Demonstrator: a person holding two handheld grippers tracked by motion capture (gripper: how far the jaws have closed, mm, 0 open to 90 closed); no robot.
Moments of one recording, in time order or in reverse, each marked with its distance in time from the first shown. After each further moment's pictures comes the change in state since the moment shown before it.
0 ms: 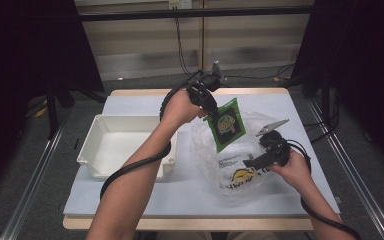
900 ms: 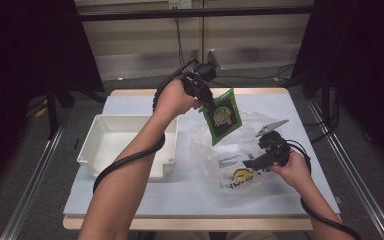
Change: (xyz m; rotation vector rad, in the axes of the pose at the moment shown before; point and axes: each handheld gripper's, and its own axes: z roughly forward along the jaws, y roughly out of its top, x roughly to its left) left arm 0.002 0.003 -0.032 -0.020 0.029 0.014; right arm 0.002 0.001 -0.001 0.005 0.003 -0.008
